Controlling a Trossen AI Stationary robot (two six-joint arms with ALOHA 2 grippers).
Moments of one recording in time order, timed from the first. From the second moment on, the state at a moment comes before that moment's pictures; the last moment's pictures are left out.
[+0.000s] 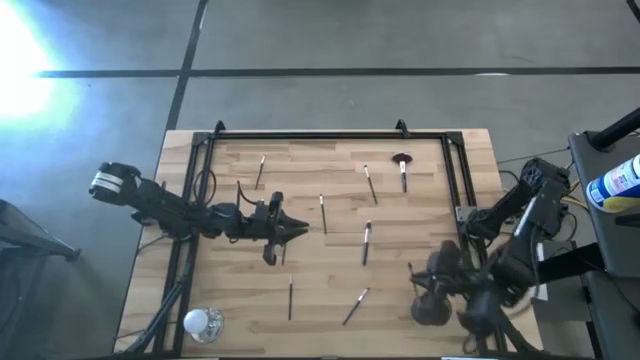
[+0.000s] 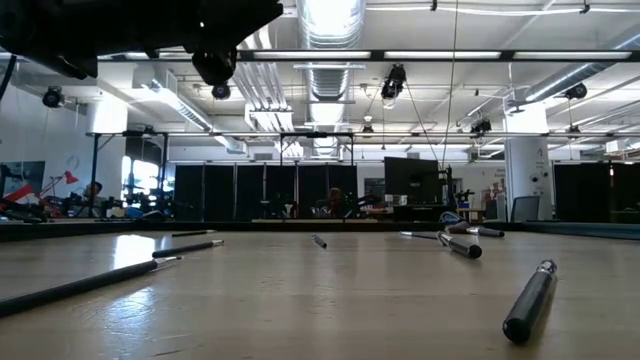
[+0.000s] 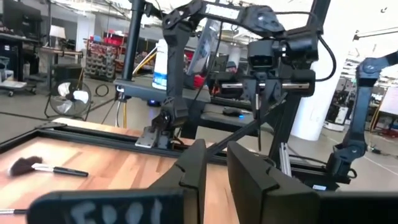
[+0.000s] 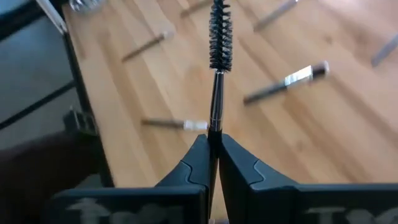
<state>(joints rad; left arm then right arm) -0.22 1.32 0.44 1.09 -0.18 -0.18 1.00 1.39 1.28 -1.13 0.70 1.49</state>
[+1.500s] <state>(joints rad) -0.19 1.33 0.34 1.11 -0.26 -0.26 1.15 1.67 1.26 -1.20 0.42 1.81</state>
